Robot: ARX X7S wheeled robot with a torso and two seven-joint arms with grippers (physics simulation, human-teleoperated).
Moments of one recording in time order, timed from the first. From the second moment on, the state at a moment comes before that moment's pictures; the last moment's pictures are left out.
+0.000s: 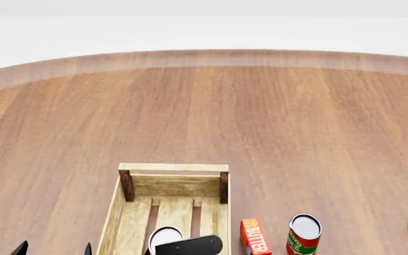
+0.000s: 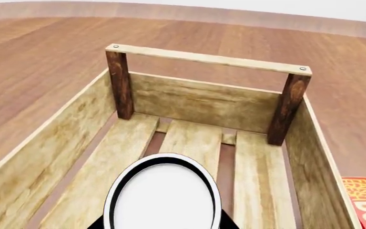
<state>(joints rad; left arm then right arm) -0.05 -0.29 0.36 -0.02 -0.29 0.06 -0.34 0.73 0.00 -1.53 0.96 1.12 -0.35 0.51</state>
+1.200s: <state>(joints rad) -0.05 -0.30 0.38 -0.01 -0.28 0.08 -0.35 0.72 0.01 -1.54 0.93 1.02 -0.43 0.59</state>
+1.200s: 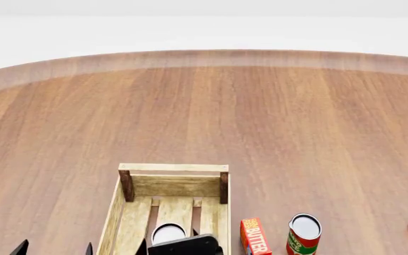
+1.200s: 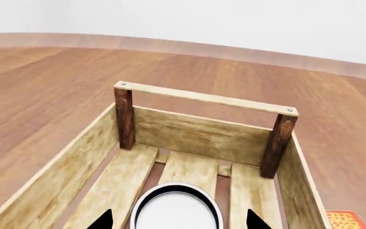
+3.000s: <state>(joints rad) 0.03 -0.43 0.37 0.56 -0.28 -0.07 -0.48 0.90 0.60 -1.56 -0.32 0.53 -0.34 1.32</state>
